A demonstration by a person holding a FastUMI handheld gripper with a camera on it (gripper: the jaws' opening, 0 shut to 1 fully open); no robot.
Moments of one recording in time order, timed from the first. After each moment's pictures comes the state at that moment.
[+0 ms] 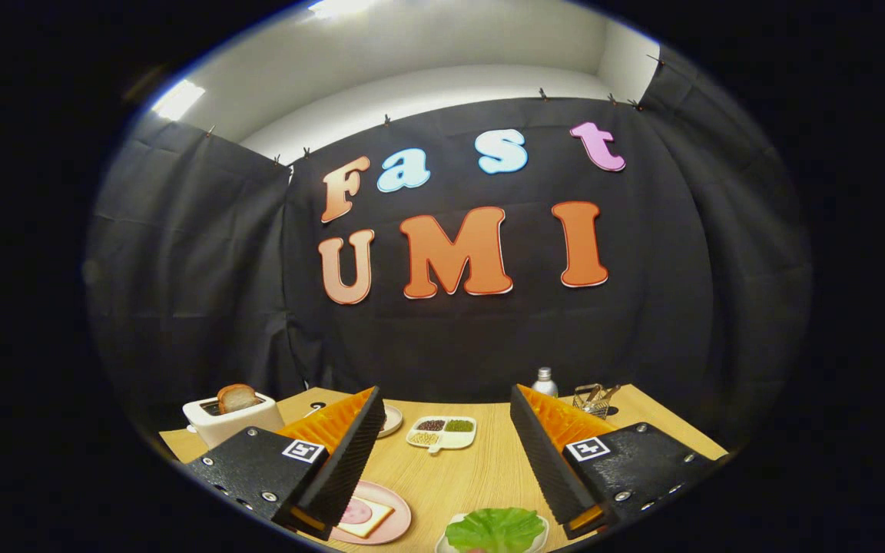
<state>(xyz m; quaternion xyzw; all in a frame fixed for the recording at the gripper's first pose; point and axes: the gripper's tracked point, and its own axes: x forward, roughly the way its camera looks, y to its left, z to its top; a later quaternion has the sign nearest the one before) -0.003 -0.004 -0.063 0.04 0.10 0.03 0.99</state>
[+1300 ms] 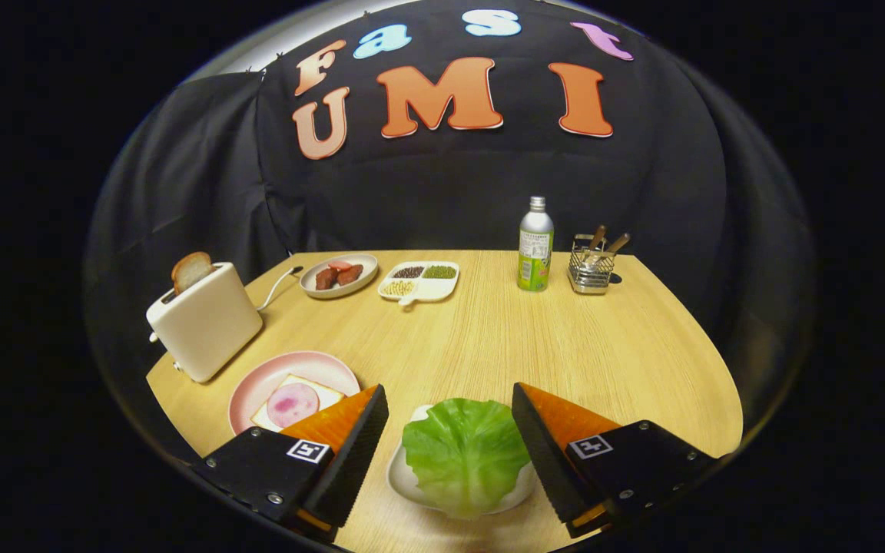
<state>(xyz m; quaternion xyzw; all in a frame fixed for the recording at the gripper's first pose) -0.053 -0.036 -0.239 0.00 0.38 0.04 0.92</state>
